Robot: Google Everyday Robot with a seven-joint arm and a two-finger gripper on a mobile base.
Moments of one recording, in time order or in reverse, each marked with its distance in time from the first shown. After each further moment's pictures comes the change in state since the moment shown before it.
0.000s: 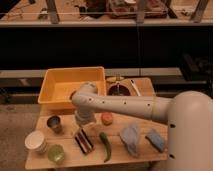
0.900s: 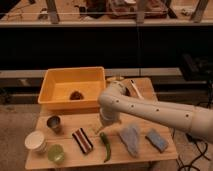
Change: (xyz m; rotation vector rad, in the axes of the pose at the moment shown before) arm -0.108 0.098 -0.052 -0.108 0.028 0.330
